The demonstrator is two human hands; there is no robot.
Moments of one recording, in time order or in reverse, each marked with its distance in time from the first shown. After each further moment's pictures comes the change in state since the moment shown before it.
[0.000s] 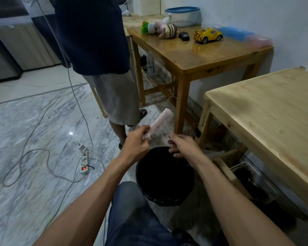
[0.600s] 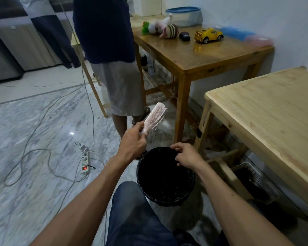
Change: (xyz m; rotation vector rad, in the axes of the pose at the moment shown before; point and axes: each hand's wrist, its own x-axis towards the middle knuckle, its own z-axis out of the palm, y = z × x) left_hand 0.003 -0.005 -0.008 -0.026 0.036 -0.102; right_hand 0.012 0.034 -0.012 -0.409 -0.058 -0.044
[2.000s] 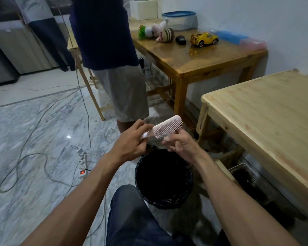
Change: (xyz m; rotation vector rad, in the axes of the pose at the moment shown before) left_hand 0.011 0.002 -0.021 0.245 -0.149 0.485; right_hand -0.021 -0.051 -0.016 0.736 -0.250 -0.301
